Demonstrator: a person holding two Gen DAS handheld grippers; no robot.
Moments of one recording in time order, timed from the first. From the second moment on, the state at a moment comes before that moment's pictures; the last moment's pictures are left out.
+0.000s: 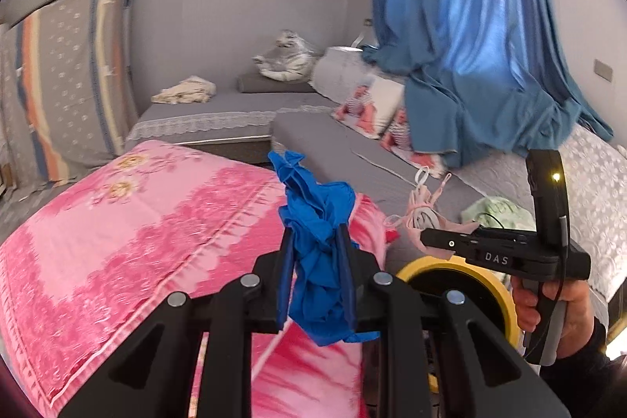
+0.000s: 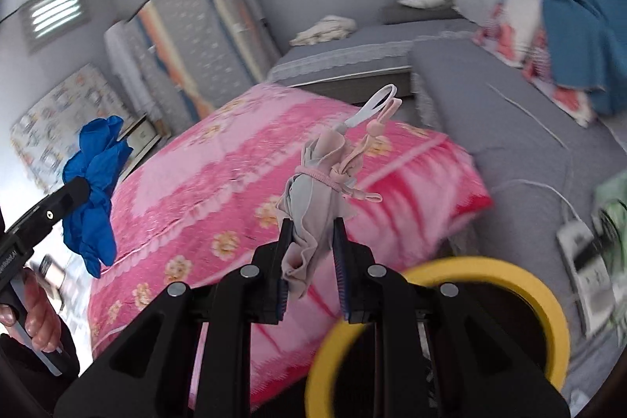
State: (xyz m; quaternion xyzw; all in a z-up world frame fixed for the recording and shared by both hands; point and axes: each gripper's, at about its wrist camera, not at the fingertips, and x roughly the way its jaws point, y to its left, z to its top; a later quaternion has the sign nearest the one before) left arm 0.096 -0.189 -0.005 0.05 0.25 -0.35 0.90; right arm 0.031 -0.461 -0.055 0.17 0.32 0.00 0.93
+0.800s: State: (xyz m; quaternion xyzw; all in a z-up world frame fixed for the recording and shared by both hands) left arm 0.104 -0.342 -0.097 0.10 0.36 -0.47 0.80; right arm -0.045 -0.531 -0.143 0.24 0.38 -0.16 0.88
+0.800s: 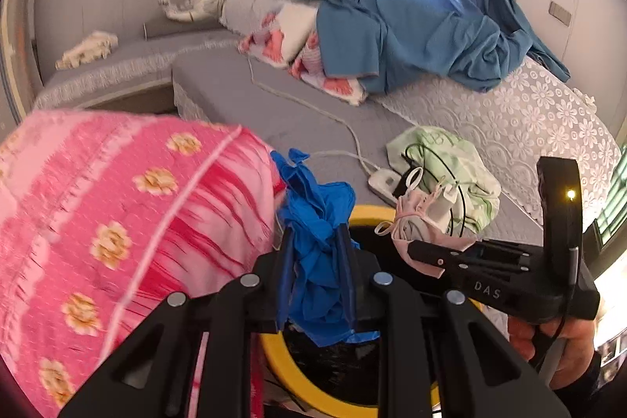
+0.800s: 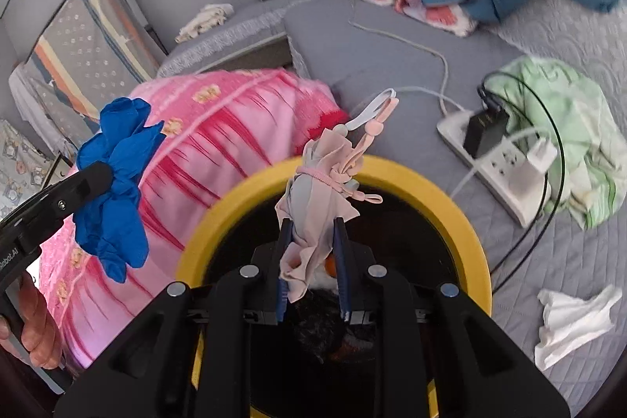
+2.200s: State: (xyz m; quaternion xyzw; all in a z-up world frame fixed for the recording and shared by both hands) left arm 0.141 -0.063 -0.042 -0.03 0.27 -0.19 0.95; right arm 0.078 -0.380 -0.078 0.14 0.32 -0.02 0.94
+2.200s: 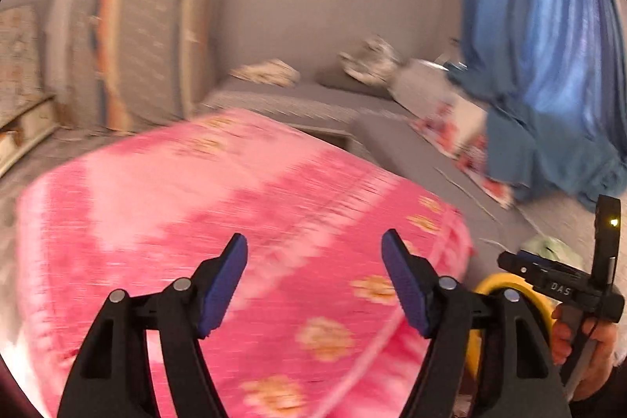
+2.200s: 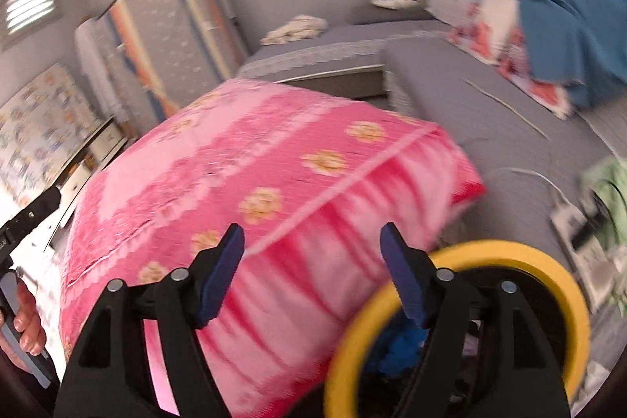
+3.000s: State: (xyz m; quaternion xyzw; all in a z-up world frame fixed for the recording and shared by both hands) left arm 0.042 0.044 0.011 -0.06 0.11 0.00 0.99; right arm 0.056 -0.241 -0.011 0.07 0.16 0.00 0.98
